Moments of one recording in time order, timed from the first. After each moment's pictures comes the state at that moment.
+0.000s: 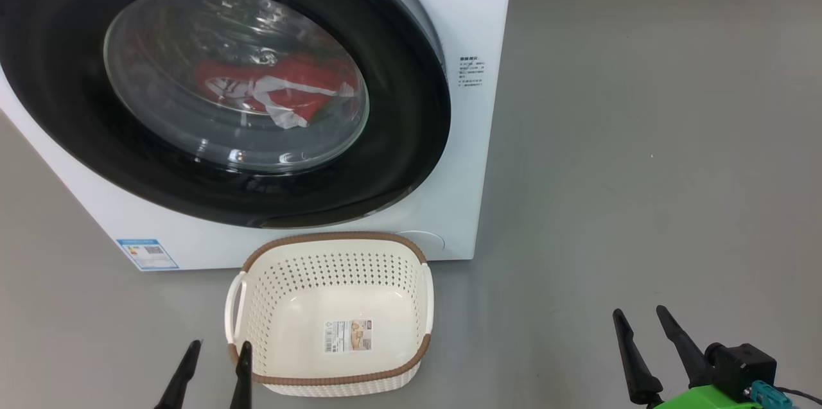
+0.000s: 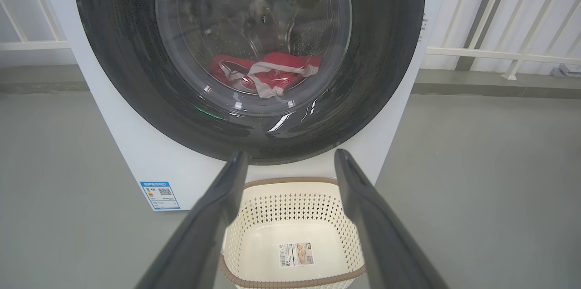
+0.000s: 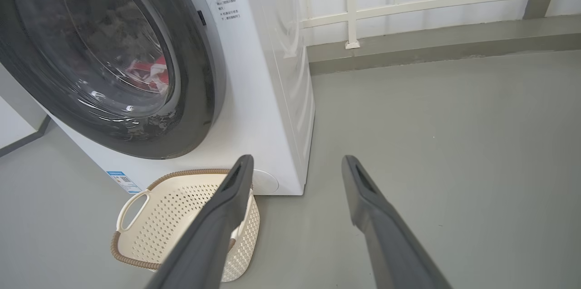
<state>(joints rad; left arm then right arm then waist) 0.09 0.04 0.03 0.18 -0.14 -0.13 -0.25 0.04 -0.05 0.01 0.36 0.35 0.13 -0.25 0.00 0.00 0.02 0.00</state>
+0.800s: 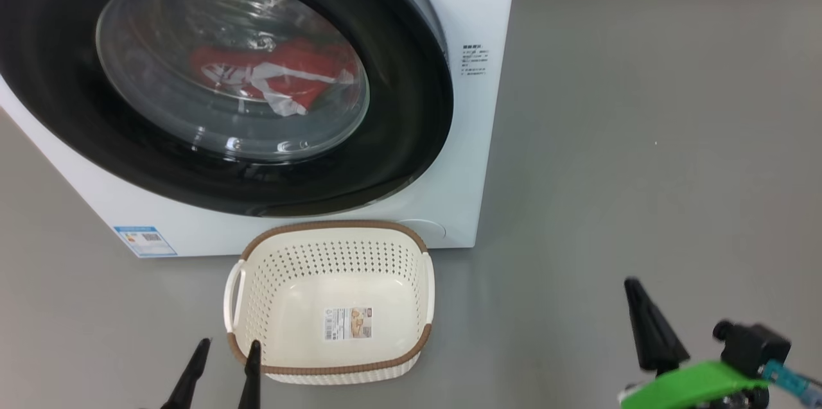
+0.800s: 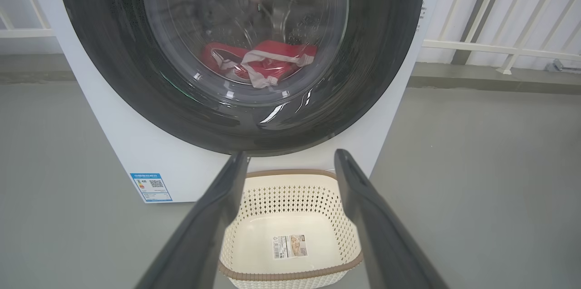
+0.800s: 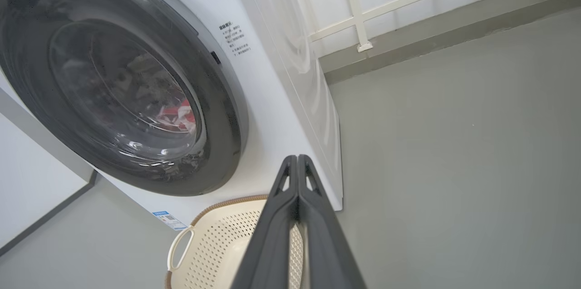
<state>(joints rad) 0.08 0.04 0.02 0.19 -0.15 -0.13 -0.25 0.01 -0.04 0.06 0.31 0.56 0.13 -0.25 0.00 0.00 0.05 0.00</state>
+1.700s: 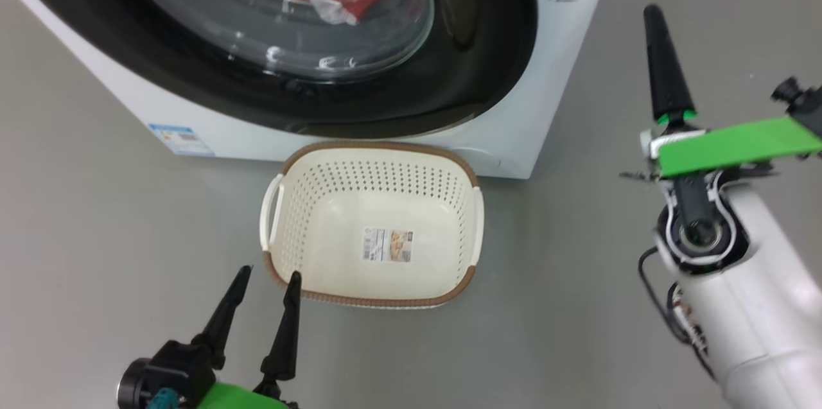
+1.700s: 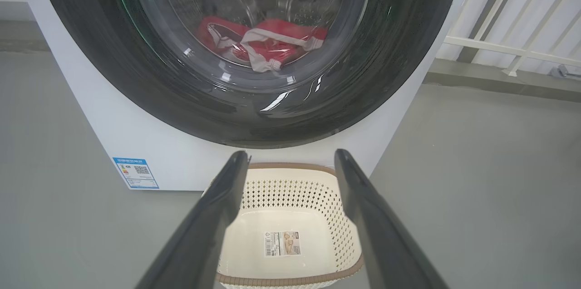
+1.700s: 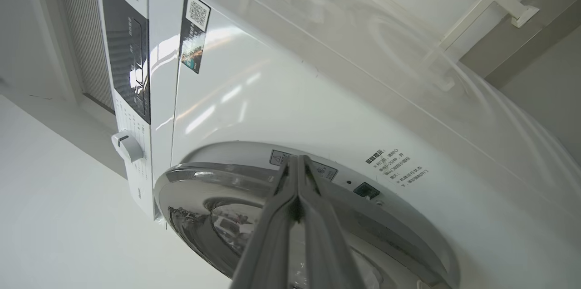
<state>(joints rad) -0.09 0.04 -0.10 0.20 -0.21 -0.13 -0.25 -0.59 -0.13 0.21 0.30 1.33 0.13 -0.25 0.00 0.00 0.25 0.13</state>
